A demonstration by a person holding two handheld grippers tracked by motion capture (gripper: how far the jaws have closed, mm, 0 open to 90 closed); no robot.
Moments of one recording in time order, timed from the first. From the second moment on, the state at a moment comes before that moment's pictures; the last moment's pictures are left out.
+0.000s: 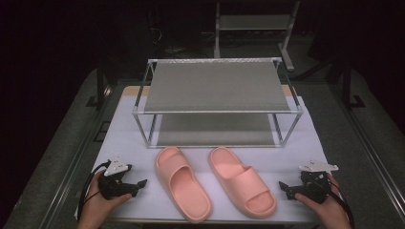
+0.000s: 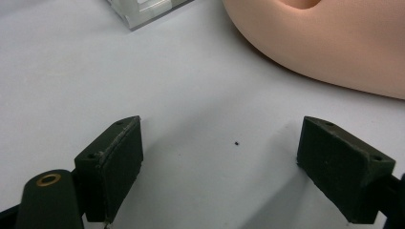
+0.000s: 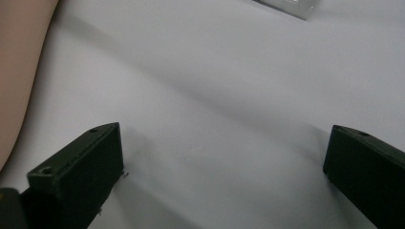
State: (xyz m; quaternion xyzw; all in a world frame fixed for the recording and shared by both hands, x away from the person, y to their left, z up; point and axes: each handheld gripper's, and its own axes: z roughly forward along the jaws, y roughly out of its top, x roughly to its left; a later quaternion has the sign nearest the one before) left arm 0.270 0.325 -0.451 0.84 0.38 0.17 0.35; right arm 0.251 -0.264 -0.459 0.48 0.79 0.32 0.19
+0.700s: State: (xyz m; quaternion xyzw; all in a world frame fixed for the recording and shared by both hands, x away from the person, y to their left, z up) left arm 0.278 0.318 -0.434 0.85 0.36 0.16 0.35; right arm 0.251 -0.264 -0.459 0.48 0.79 0.32 0.19
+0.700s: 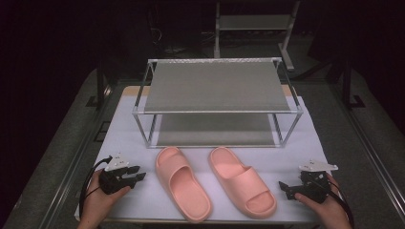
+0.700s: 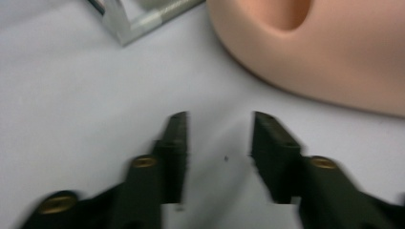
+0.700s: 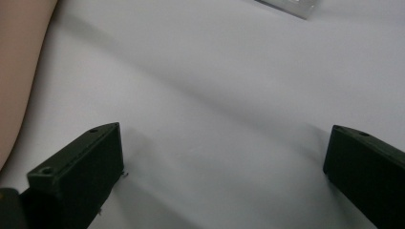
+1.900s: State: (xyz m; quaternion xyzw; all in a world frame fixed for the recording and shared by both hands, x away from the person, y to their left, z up) left arm 0.350 0.225 -0.433 0.86 0.32 0.12 0.37; right arm 0.252 -0.264 -0.459 0.48 0.79 0.32 0.19
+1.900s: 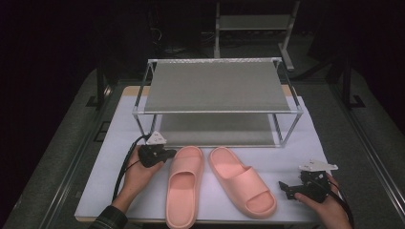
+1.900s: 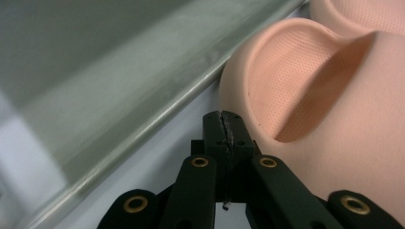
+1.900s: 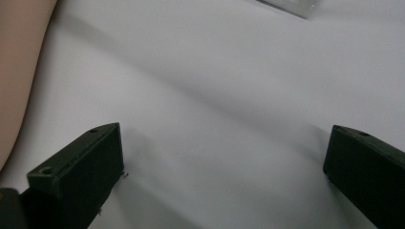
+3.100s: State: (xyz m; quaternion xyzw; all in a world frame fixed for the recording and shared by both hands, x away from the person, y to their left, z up) left arm 0.250 0.257 -0.406 0.84 0.32 0.09 0.44; right arm 0.252 -0.264 -0.459 0.48 0.79 0.32 0.19
